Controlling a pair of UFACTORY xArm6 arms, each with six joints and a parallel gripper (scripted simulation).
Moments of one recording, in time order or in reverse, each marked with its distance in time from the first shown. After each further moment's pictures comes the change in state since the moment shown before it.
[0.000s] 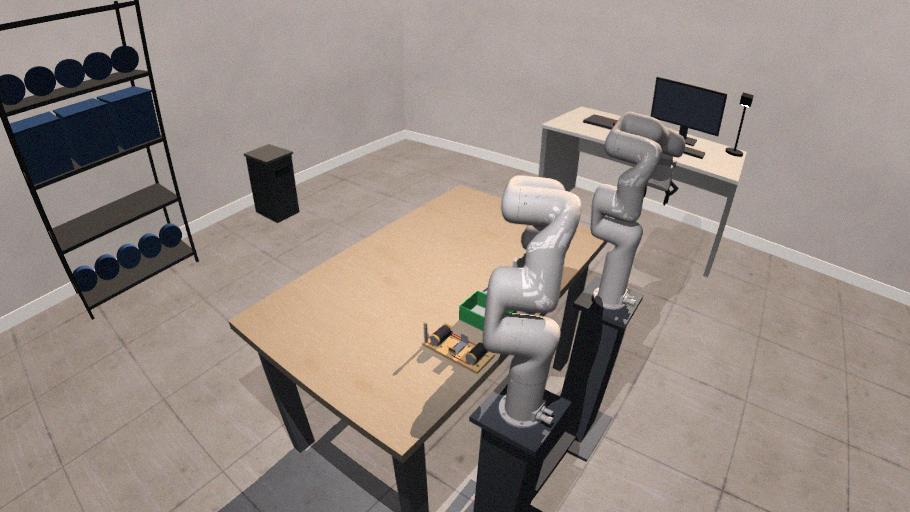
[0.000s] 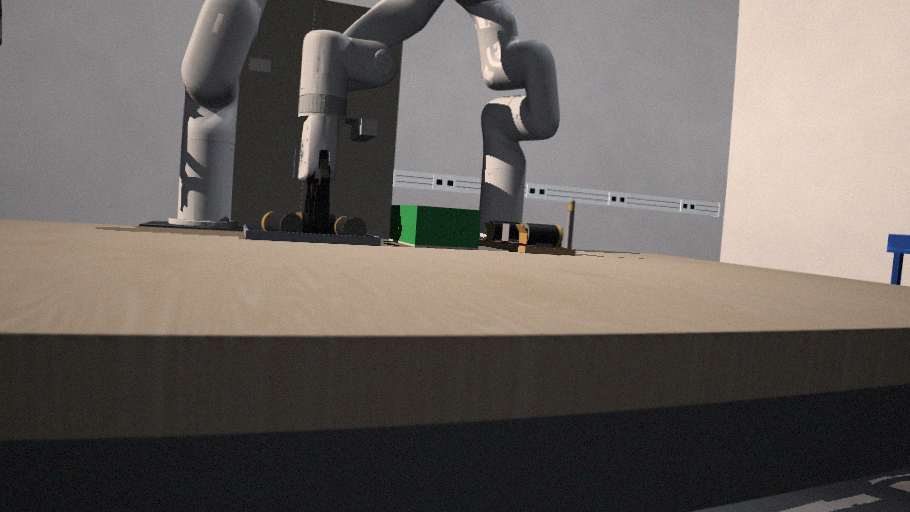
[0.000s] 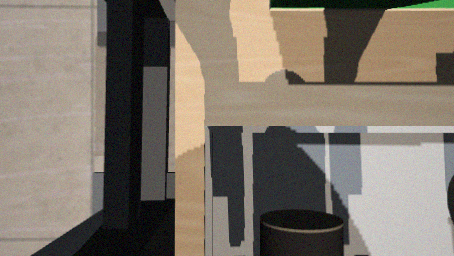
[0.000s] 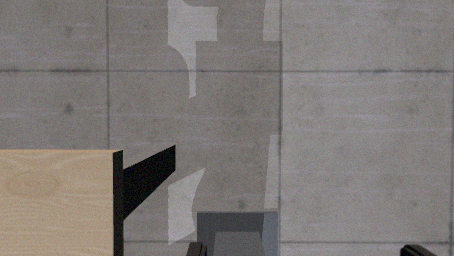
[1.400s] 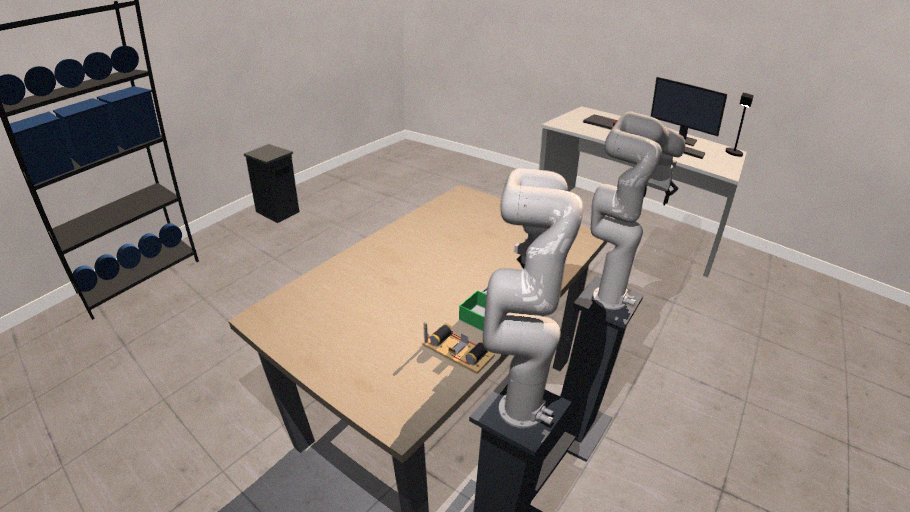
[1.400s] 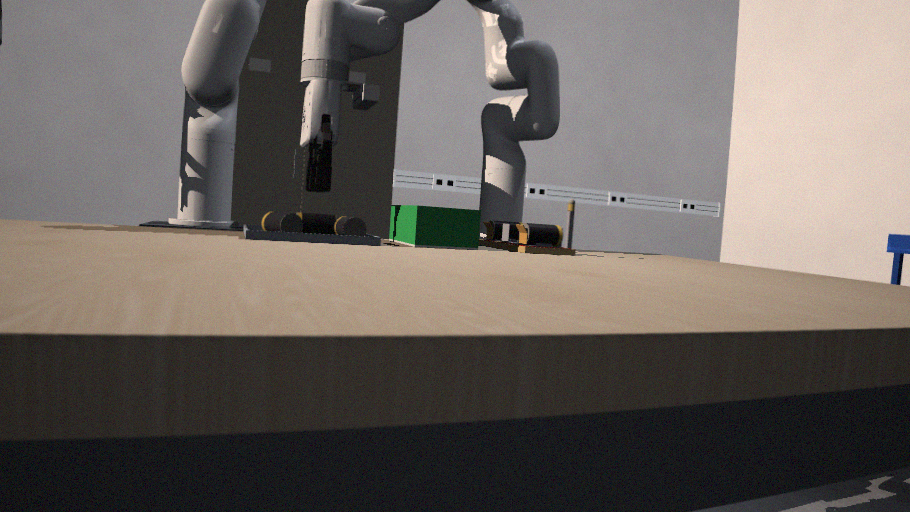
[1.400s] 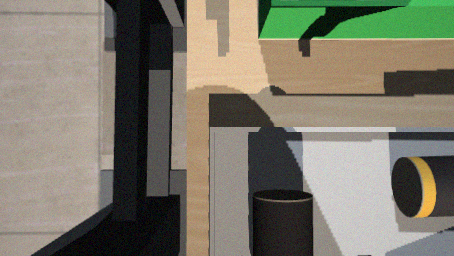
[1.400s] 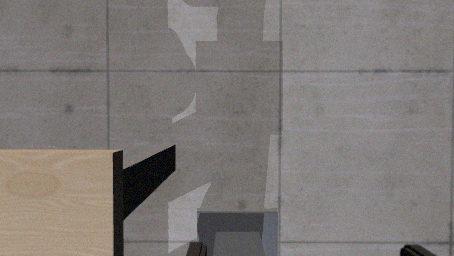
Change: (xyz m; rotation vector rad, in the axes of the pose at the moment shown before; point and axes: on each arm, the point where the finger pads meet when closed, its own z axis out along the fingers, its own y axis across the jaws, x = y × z) left arm 0.000 0.000 -0.054 0.000 0.000 0.000; right arm 0.000 0.000 0.000 0.000 0.000 0.000
